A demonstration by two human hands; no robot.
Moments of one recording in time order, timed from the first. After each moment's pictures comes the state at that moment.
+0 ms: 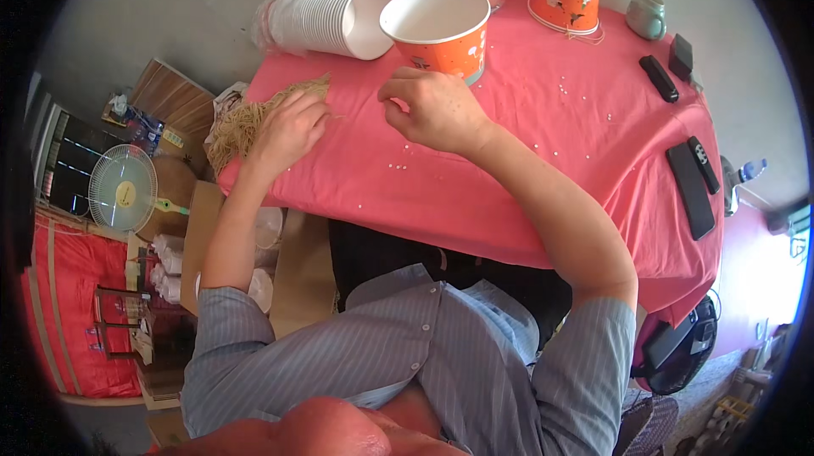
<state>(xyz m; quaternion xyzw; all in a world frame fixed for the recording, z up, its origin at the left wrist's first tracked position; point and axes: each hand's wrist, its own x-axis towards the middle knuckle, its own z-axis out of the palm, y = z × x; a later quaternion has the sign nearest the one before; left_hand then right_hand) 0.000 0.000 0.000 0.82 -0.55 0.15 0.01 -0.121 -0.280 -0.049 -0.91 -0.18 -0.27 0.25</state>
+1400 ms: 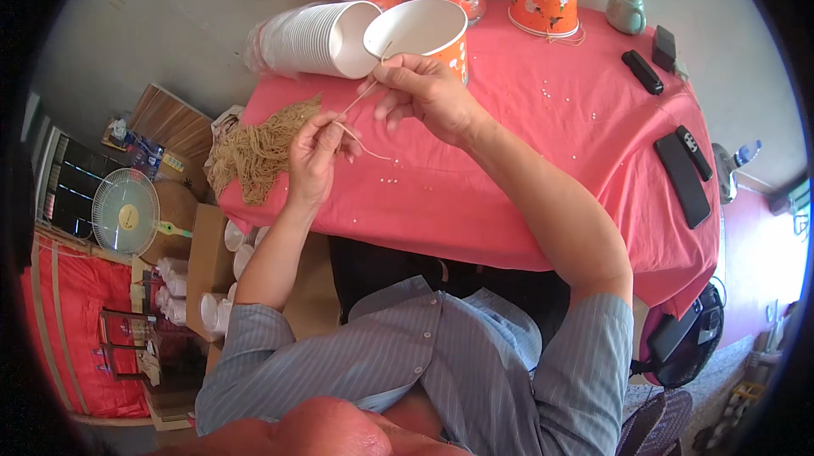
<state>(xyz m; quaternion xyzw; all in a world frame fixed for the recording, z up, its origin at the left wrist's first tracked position) -0.053 -0.054 -0.053 0.60 -0.37 -0.11 0.70 -0.117 -0.304 -0.035 -0.49 -0.15 -0.04 0.86</state>
